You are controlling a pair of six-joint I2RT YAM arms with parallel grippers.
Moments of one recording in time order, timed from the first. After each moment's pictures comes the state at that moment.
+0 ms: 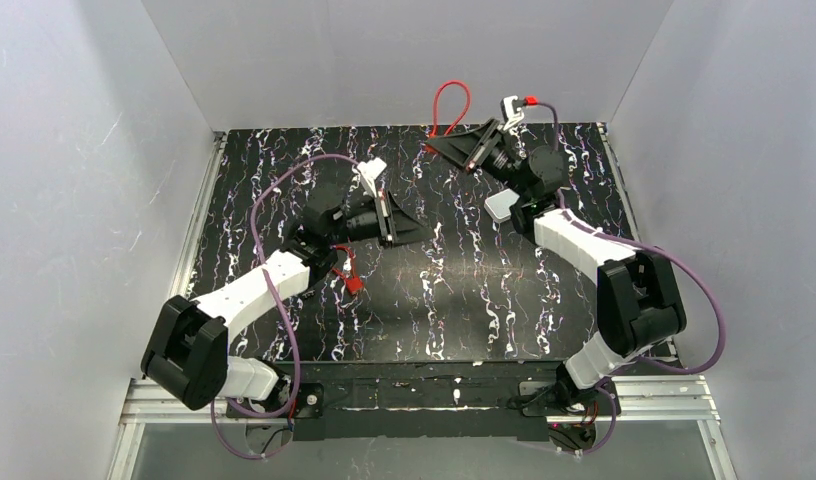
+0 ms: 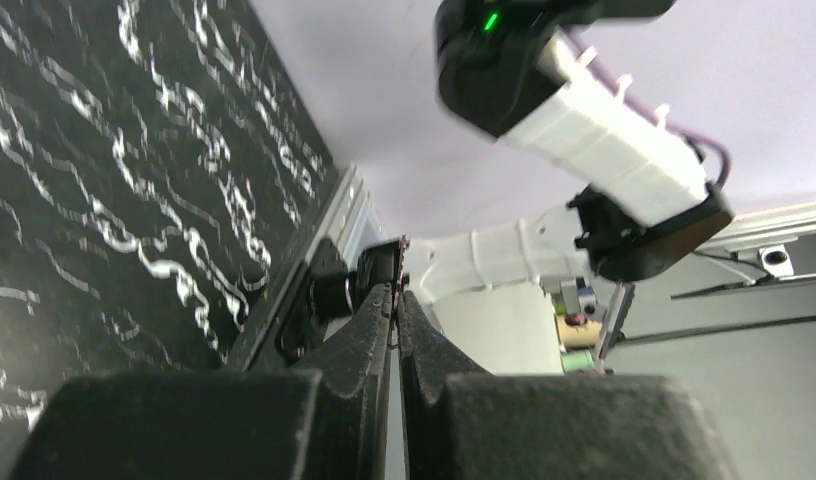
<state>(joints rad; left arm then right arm) -0.55 1.35 0.85 0.45 0.76 -1.10 0.41 1.59 1.05 0.96 -0.61 1.30</state>
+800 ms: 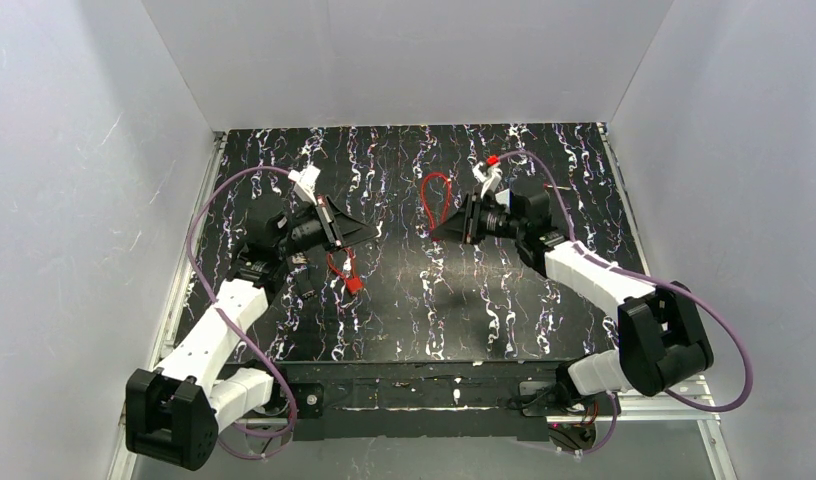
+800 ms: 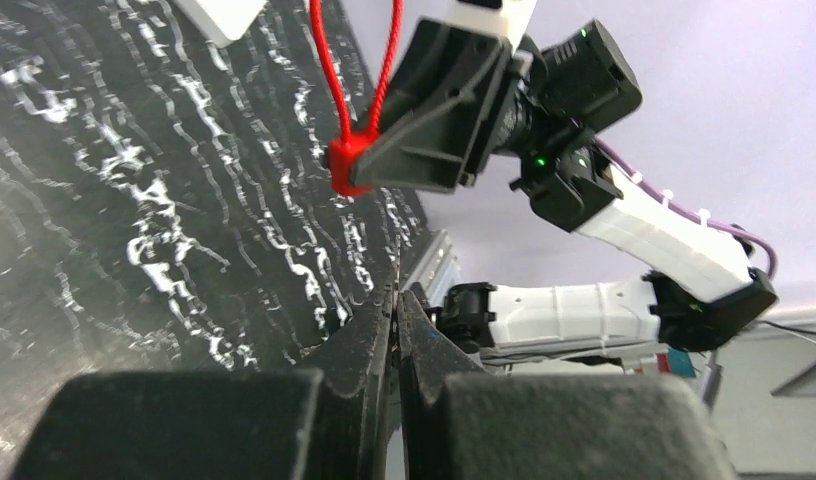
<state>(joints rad) -0.26 1.05 0.71 0.17 0.81 -0.93 0.45 1.39 0.84 0.28 -0.74 0.67</state>
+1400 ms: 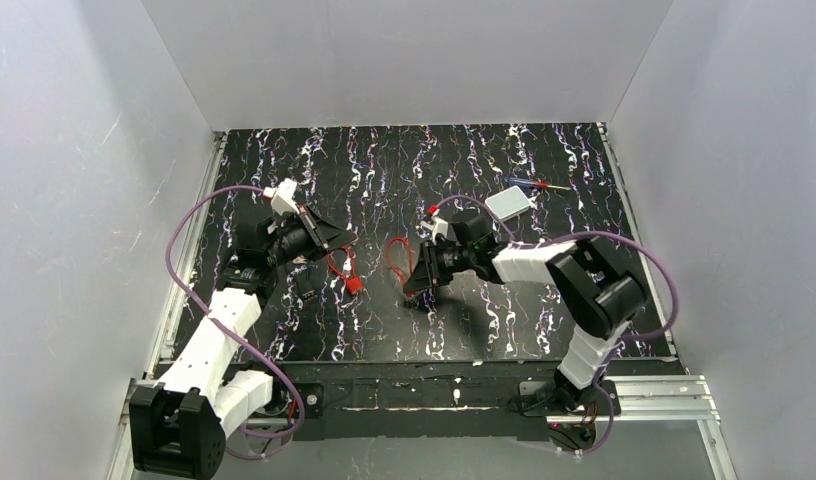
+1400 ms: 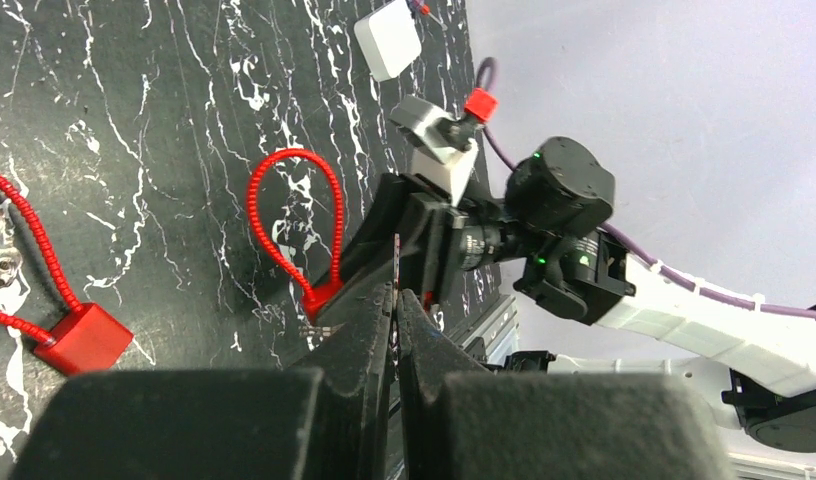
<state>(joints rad) -0.15 0.99 0.66 -0.05 0.64 -0.85 0.65 1.73 0.80 0.25 -0.75 0.58</state>
